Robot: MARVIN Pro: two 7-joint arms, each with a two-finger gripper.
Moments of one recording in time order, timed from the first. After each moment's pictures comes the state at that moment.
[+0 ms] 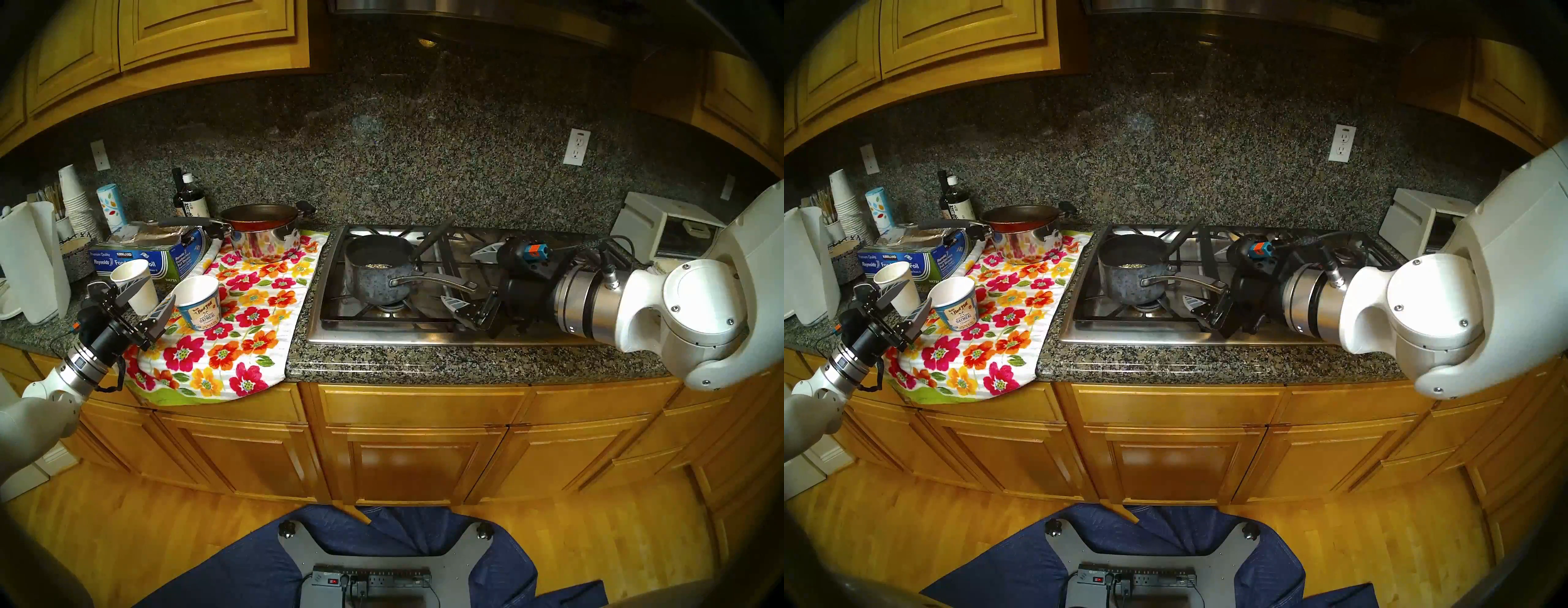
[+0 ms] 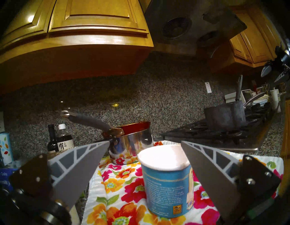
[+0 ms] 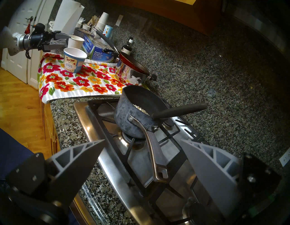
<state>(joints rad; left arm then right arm) 1.58 -0.28 -1.07 -1.12 -1.58 -0.96 -0.87 1.26 -1.21 -1.72 -2.44 1.58 -0.71 -0.40</state>
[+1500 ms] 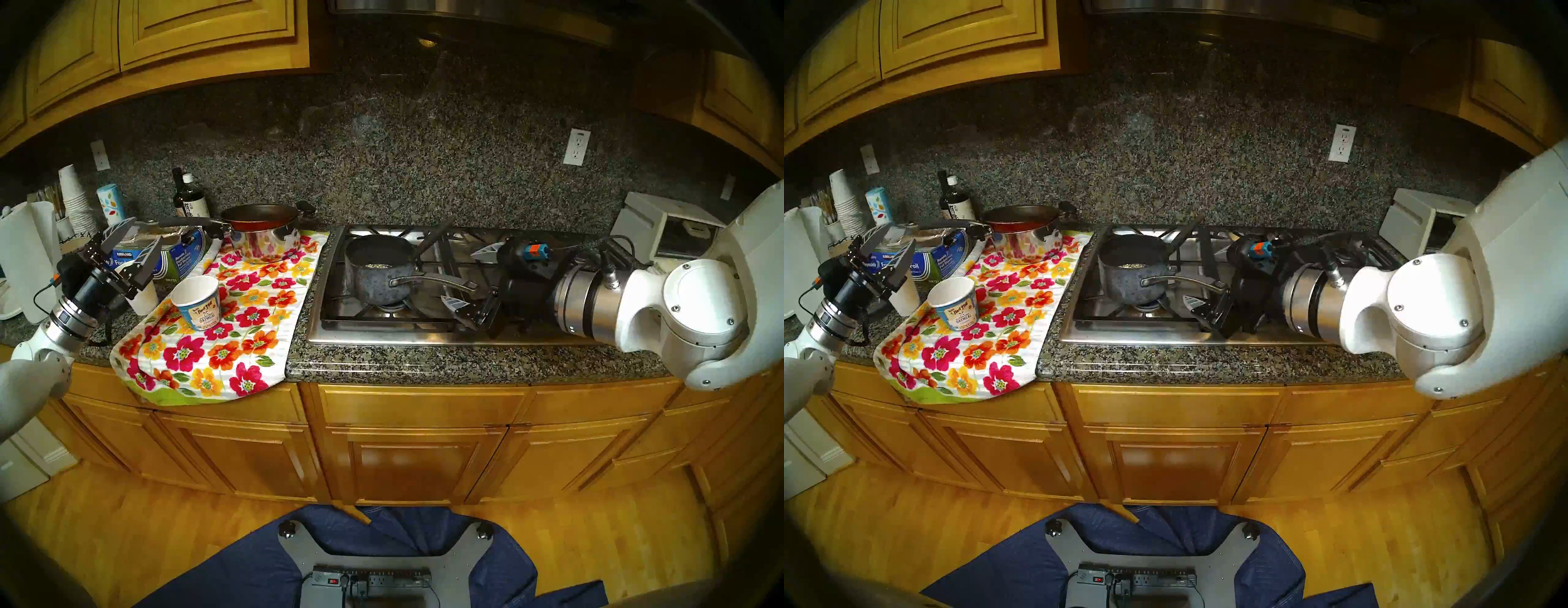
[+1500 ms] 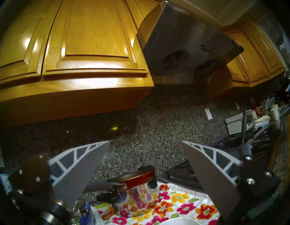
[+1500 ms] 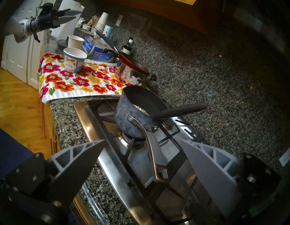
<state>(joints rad) 1.66 -0.20 -1.27 -1.26 -1.64 -0.96 -0.87 1.26 -1.21 -1.72 -2.44 1.58 -0.71 -0.40</state>
